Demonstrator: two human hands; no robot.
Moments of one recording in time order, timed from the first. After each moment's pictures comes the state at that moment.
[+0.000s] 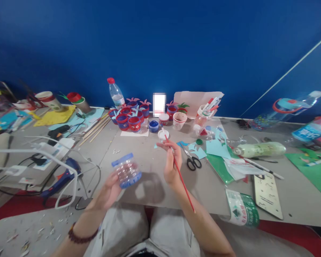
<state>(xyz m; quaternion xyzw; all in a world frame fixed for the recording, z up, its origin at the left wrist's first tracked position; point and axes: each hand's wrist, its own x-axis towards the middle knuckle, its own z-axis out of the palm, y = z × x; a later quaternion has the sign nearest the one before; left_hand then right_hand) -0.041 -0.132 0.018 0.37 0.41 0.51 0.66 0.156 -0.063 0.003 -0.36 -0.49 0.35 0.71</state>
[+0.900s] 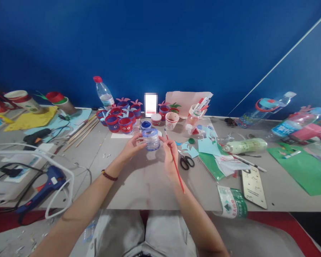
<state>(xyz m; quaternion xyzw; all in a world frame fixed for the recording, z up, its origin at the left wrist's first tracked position) 0.000 0.020 -0.011 0.50 0.39 0.53 0.56 0.171 -0.041 0.005 -0.43 -0.42 0.42 0.67</state>
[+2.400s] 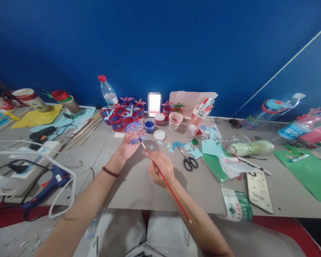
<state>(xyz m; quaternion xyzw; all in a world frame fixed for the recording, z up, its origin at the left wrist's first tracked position) -0.019 0.030 -0.009 0.32 0.30 0.58 0.69 0.156 -0.062 0.000 -0.30 -0.75 0.06 0.59</state>
